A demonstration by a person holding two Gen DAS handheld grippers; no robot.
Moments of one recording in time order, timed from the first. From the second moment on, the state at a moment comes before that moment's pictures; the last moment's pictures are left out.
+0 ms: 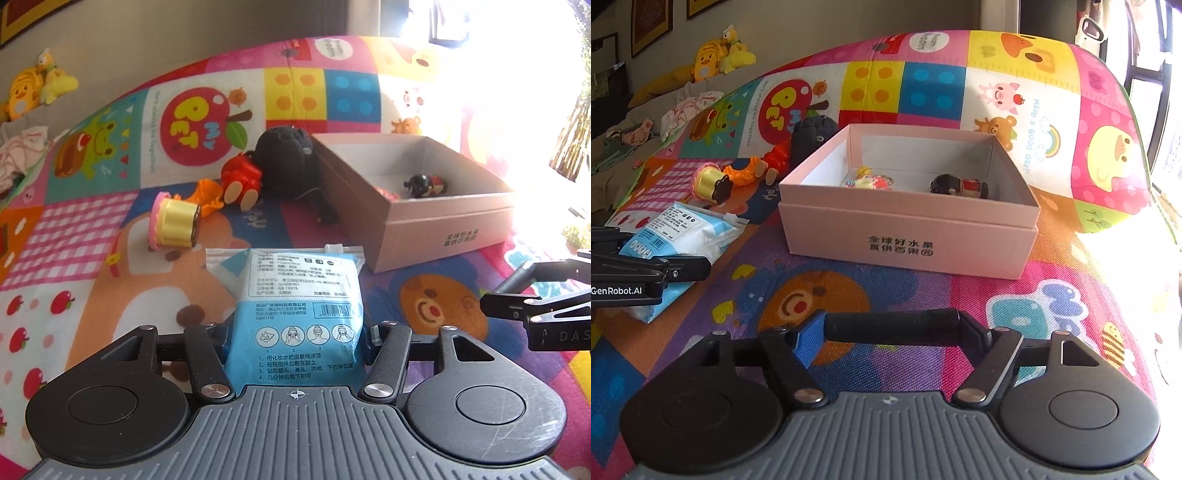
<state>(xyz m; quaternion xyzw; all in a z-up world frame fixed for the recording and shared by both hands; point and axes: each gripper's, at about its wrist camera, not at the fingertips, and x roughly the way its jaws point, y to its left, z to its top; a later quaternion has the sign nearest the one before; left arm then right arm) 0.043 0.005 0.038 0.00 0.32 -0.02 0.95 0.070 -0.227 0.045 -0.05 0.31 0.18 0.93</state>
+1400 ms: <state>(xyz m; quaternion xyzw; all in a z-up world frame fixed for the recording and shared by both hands) 0.056 0.025 0.034 -0.10 0.27 -0.07 0.96 0.236 -0.200 0.096 0.02 0.40 0.15 0.90</state>
